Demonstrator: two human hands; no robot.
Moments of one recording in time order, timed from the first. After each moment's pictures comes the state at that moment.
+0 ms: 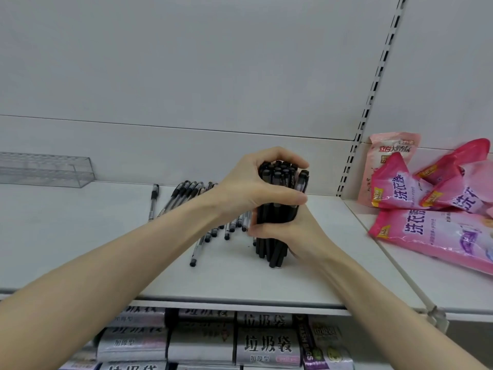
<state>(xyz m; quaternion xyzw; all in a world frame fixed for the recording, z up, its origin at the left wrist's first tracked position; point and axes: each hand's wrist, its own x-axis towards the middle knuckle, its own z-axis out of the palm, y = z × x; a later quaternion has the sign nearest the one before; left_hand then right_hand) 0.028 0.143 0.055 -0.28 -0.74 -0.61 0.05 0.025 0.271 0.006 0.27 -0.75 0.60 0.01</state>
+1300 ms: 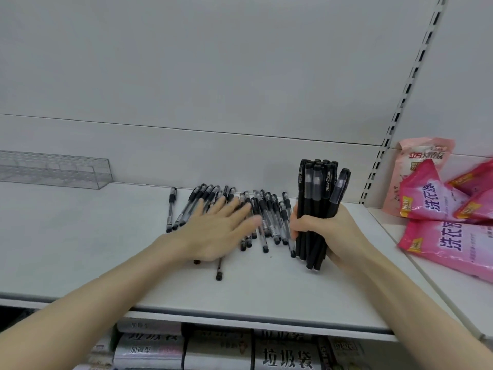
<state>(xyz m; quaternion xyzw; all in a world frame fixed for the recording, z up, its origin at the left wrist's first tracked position) 0.012 0.068 -0.008 -0.10 -0.99 -0.10 -0.05 0.009 0.281 0.008 0.20 -0.74 0.64 -0.03</state>
